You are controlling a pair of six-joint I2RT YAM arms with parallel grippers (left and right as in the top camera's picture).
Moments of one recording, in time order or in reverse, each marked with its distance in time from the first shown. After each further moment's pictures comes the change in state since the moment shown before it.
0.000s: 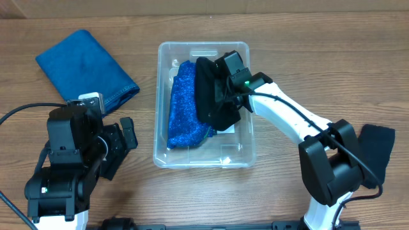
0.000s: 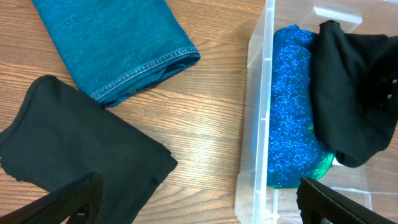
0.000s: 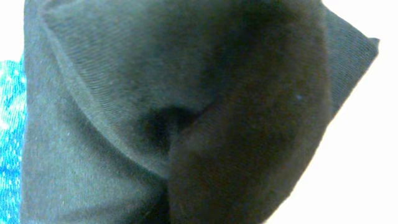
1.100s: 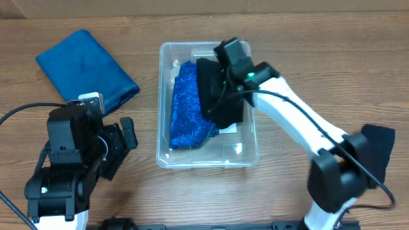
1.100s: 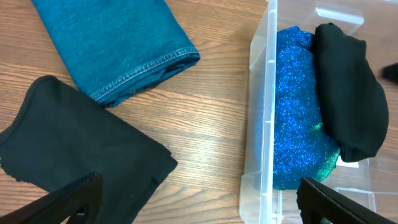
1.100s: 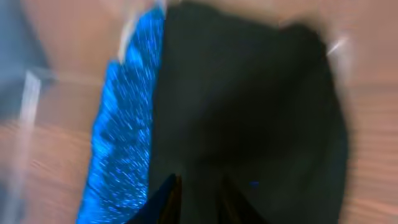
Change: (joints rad) left arm 0.000 0.000 0.000 0.001 0.000 0.000; right arm 0.037 -0.034 0.138 -0.163 -0.104 -0.015
